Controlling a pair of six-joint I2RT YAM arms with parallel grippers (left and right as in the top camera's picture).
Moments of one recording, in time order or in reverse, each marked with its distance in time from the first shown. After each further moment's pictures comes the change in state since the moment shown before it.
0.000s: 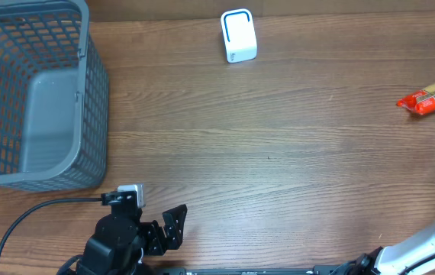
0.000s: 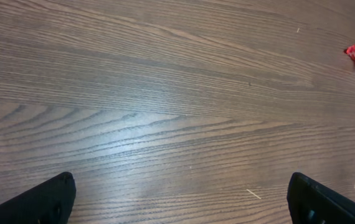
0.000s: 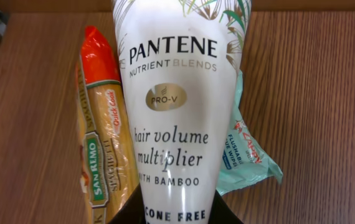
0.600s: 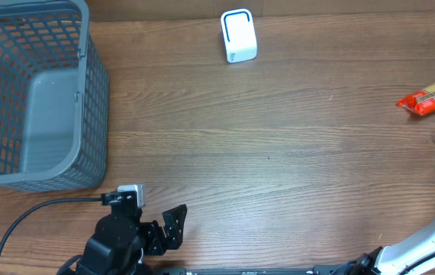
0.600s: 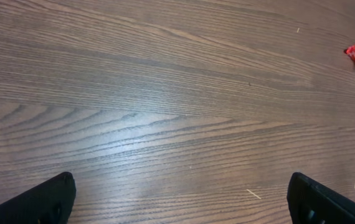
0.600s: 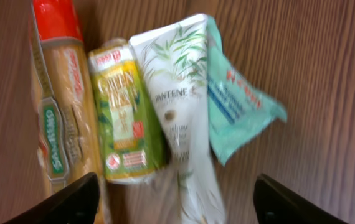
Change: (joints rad) left arm 0.000 0.000 0.000 0.000 0.000 0.000; right arm 0.000 0.018 0.001 -0.120 -0.007 -0.023
